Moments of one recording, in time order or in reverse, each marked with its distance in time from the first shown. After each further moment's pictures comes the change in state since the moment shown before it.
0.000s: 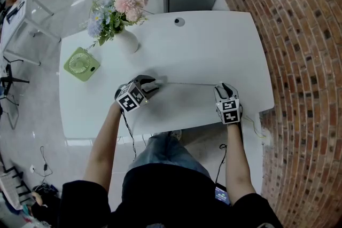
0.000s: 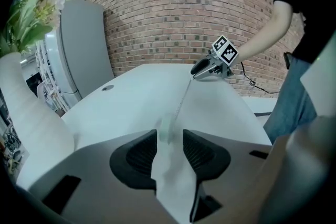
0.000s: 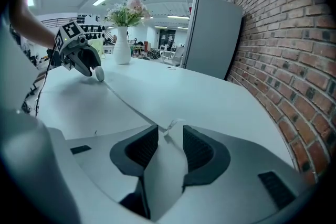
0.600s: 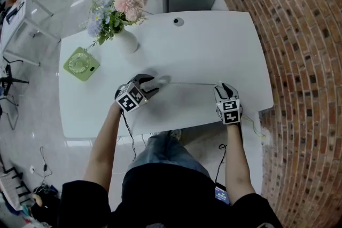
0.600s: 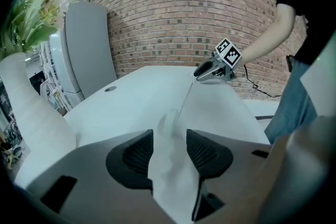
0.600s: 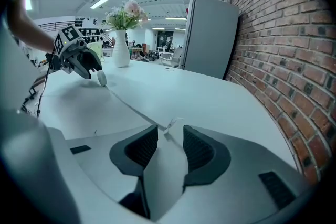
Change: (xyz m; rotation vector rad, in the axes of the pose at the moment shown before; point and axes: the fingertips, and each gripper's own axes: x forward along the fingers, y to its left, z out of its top) left arm -0.002 0.000 0.005 -0.025 -0.025 0.018; right arm -0.006 -0.001 -0.002 0.030 -0.013 0.001
